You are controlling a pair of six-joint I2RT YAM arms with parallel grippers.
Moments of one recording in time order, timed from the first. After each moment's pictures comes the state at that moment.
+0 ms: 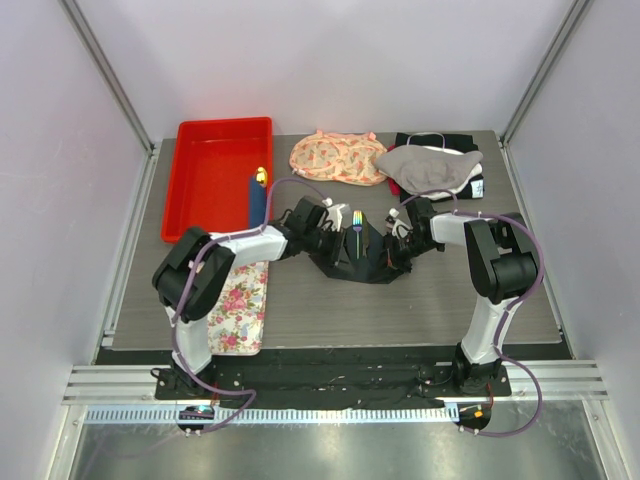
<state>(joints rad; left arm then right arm) -0.67 1.88 1.13 -0.07 0.60 -0.48 0.21 1.89 0.99 -0.48 -0.75 0.31</state>
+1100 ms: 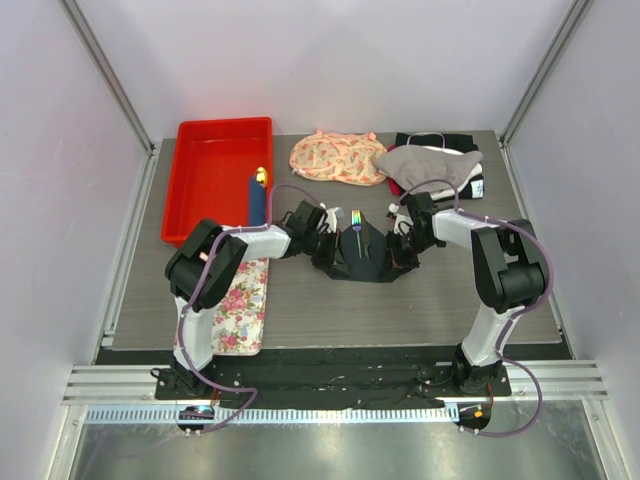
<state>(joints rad) -0.64 2.00 1.16 -0.05 0.55 -0.56 0.22 1.81 1.02 -0.59 -0.54 0.18</state>
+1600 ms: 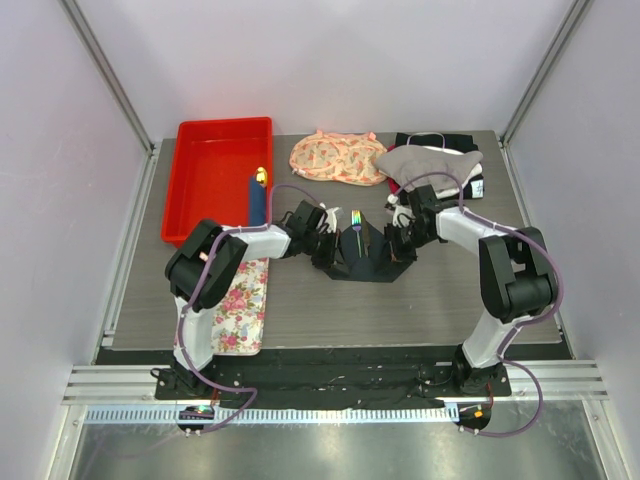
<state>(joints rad) -0.64 2.00 1.16 -0.05 0.55 -0.56 0.23 1.74 1.04 -0.61 -0.60 0.16</state>
